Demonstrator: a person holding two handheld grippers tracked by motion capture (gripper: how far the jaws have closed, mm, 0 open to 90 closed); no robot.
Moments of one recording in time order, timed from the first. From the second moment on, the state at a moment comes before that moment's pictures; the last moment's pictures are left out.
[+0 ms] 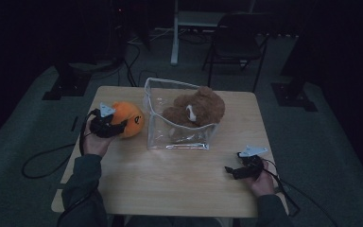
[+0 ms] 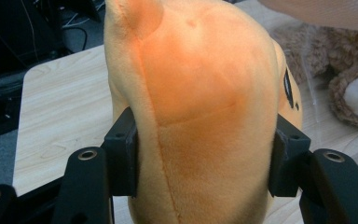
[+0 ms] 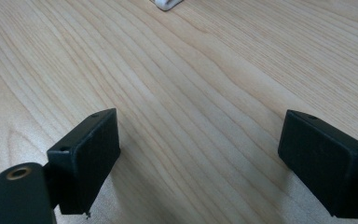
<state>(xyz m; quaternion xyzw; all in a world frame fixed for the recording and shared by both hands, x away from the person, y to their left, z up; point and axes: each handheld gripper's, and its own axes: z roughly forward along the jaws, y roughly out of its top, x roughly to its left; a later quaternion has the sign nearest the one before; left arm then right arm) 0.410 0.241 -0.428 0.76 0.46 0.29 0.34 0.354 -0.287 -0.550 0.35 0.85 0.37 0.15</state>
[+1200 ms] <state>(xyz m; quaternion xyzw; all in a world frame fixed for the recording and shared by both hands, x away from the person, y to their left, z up) 0.392 0.233 -0.394 0.76 0.43 0.34 0.36 0.354 -0.287 -0.550 0.35 0.85 0.37 0.15</state>
